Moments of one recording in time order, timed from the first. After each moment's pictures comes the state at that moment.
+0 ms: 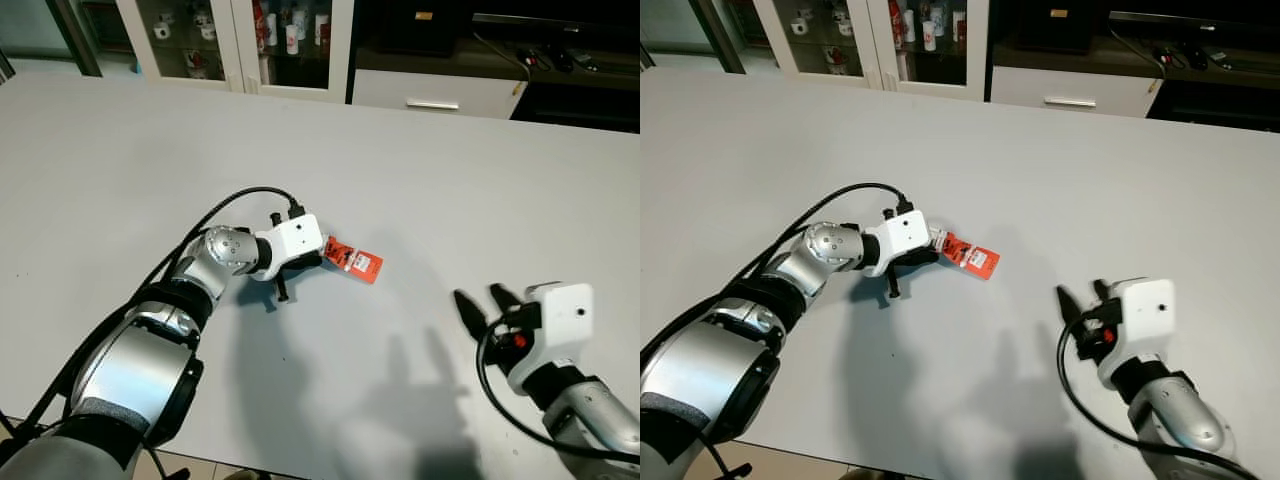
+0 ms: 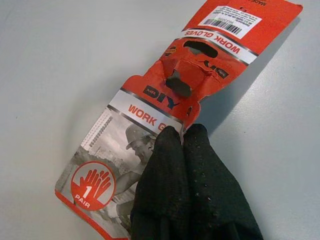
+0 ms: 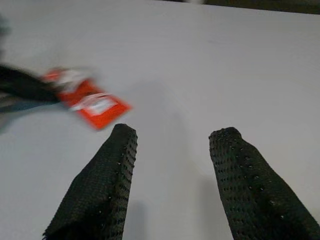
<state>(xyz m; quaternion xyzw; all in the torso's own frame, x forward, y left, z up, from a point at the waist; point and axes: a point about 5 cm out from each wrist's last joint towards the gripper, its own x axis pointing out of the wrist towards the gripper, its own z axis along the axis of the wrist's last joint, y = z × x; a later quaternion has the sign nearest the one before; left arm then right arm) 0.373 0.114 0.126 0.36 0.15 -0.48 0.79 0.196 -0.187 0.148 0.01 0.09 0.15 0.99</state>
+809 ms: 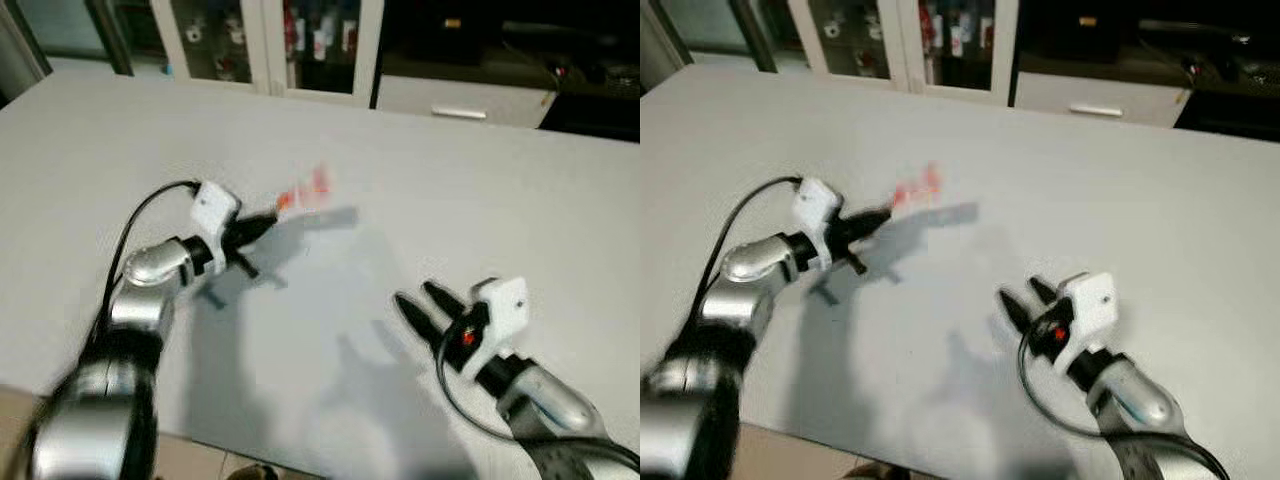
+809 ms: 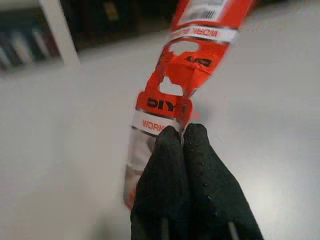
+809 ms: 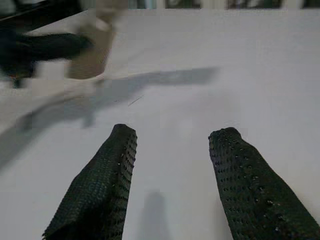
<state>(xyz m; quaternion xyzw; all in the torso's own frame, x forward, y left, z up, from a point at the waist) 0.350 0.174 0.155 0.08 -0.02 -0.36 0.93 0.220 -0.155 0.132 0.07 0.07 0.23 0.97</state>
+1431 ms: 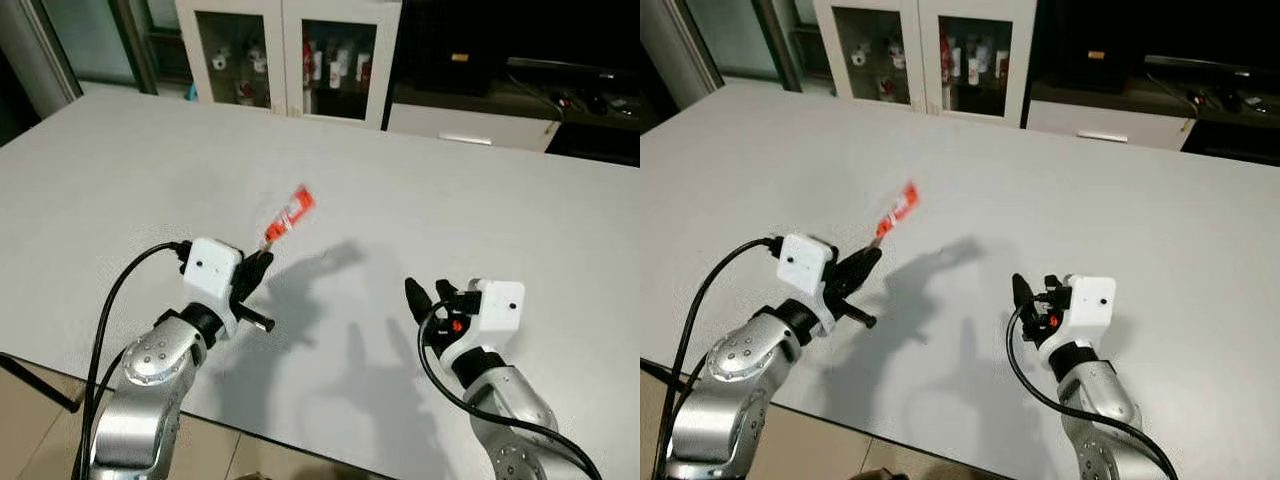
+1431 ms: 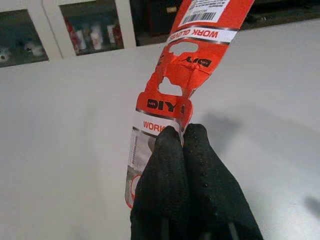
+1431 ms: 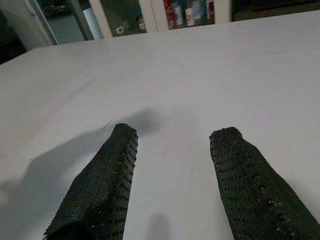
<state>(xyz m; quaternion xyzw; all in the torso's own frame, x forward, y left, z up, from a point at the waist) 0.256 0.146 0.143 0.06 0.04 -0.23 0.97 0.226 -0.141 0.114 0.12 0.07 0.09 0.99</state>
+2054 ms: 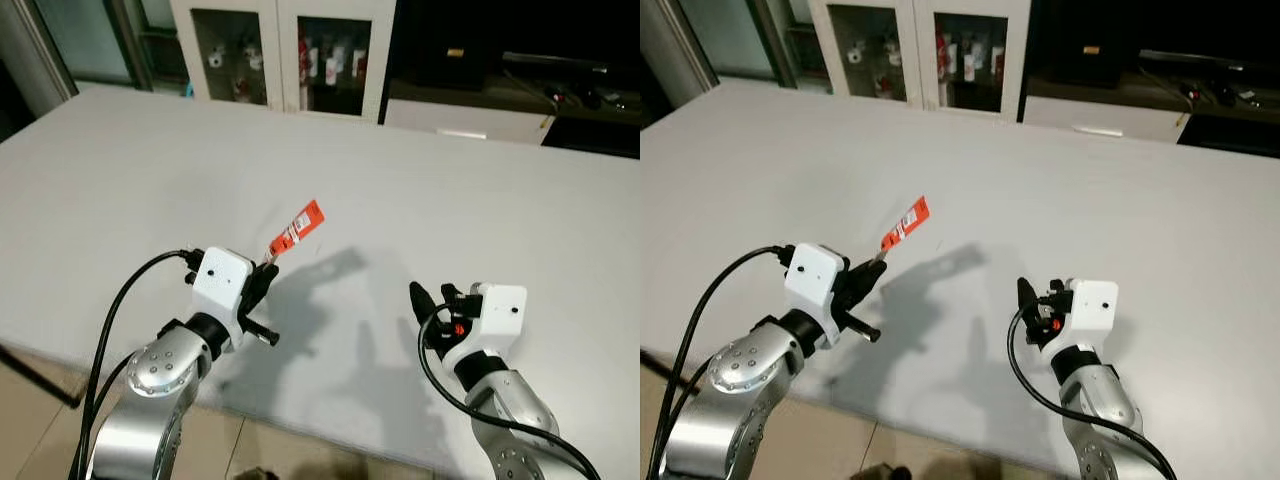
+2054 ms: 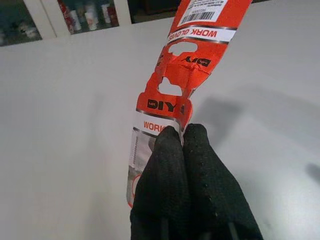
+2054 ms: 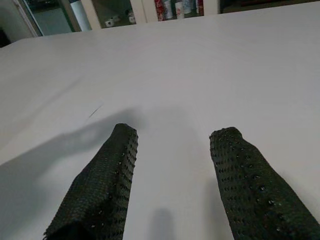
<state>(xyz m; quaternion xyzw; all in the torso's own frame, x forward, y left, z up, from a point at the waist) 0.246 0.139 0.141 0.08 0.07 -0.22 0.97 0.224 -0.142 0.111 0.11 0.08 0.08 0.99</state>
